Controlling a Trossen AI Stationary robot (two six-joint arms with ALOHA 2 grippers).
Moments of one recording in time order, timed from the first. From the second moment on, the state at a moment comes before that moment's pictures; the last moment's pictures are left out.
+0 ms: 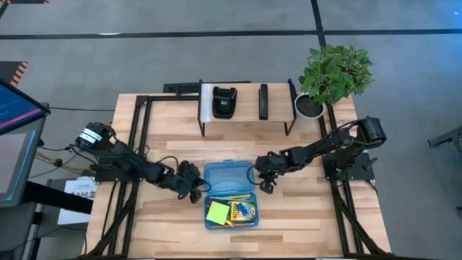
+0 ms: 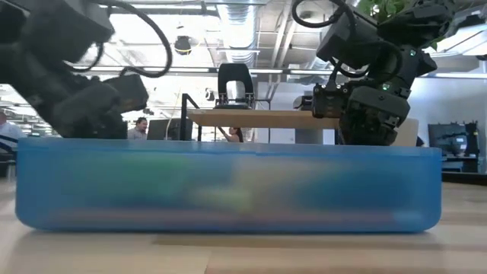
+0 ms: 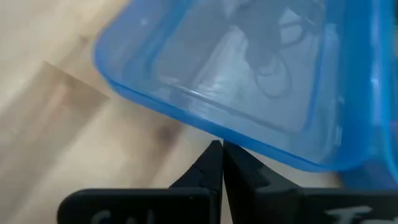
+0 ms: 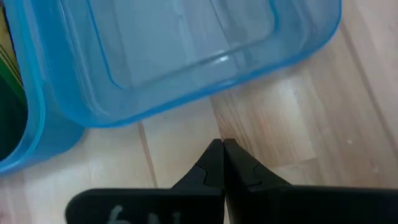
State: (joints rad) left arm -0.39 1.60 0.43 0.27 -0.43 -0.81; right arm 0.13 1.65 0.72 -0.09 -0.01 0.47
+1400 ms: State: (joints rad) left arm -0.17 1.56 0.43 0.38 -0.34 -0.48; right arm 0.03 1.49 0.72 0.00 0.00 0.44
